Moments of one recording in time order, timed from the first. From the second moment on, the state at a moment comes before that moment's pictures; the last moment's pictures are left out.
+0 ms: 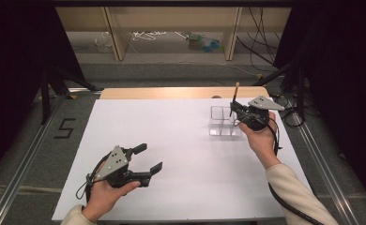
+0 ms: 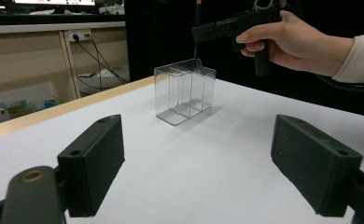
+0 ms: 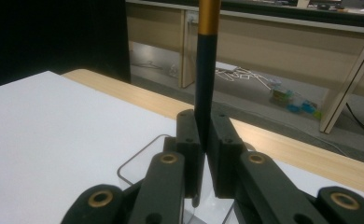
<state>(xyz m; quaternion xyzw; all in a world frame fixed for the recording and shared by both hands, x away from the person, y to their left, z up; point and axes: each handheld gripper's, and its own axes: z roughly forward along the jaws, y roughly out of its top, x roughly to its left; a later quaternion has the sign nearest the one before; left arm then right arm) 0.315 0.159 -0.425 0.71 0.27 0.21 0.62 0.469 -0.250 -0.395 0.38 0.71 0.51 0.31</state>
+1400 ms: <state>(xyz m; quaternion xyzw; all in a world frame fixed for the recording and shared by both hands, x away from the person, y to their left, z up) 0.316 0.159 -0.426 0.71 0.27 0.21 0.62 0.481 -0.246 -0.402 0.38 0.71 0.50 0.31</state>
